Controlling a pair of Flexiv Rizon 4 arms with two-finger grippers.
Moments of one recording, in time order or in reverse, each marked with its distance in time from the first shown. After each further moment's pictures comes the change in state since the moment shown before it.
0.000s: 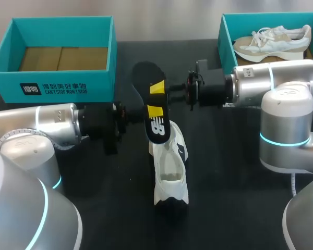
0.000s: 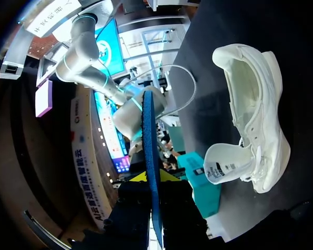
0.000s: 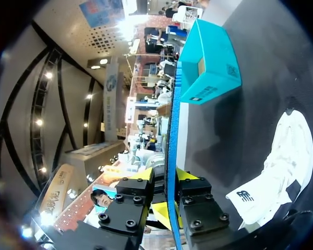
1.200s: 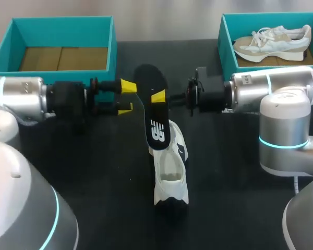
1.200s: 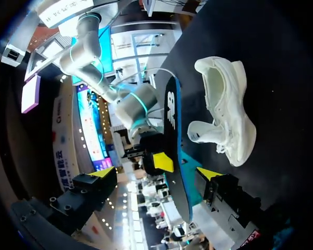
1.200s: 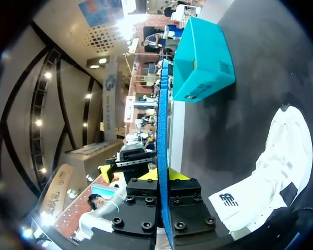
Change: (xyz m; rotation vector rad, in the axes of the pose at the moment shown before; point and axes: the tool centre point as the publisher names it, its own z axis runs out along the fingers) left arm -0.018 0.045 -0.070 0.029 0.202 -0.017; right arm -0.026 -0.004 0.001 0.011 -0.006 0.018
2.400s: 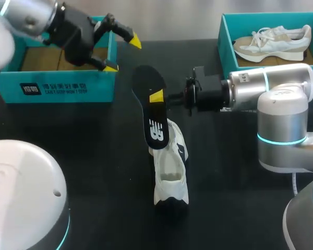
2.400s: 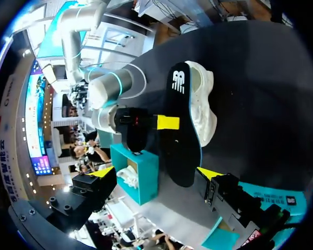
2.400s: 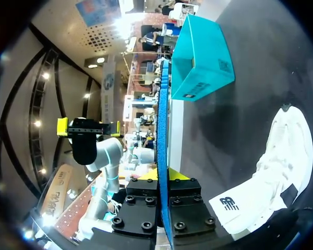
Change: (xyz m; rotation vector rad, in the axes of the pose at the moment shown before) left arm -0.048 0.083 0.001 0.062 0.565 -0.143; right arm 0.000 0.004 0.004 0.012 -0.009 0.004
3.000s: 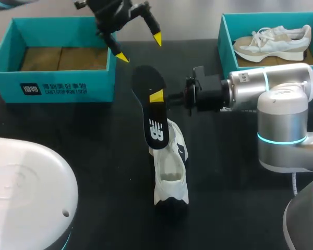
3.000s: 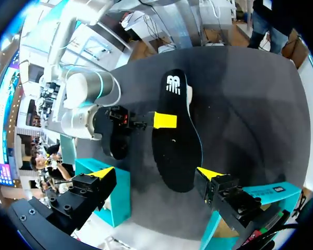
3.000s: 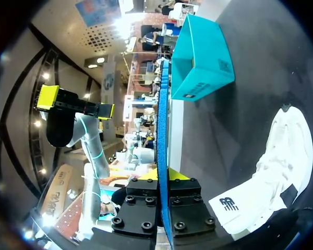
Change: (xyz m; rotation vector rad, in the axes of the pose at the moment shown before) left arm -0.018 0.018 0.039 0.208 0.363 -0.038; right arm 0.000 0.000 0.000 0.001 0.000 0.000
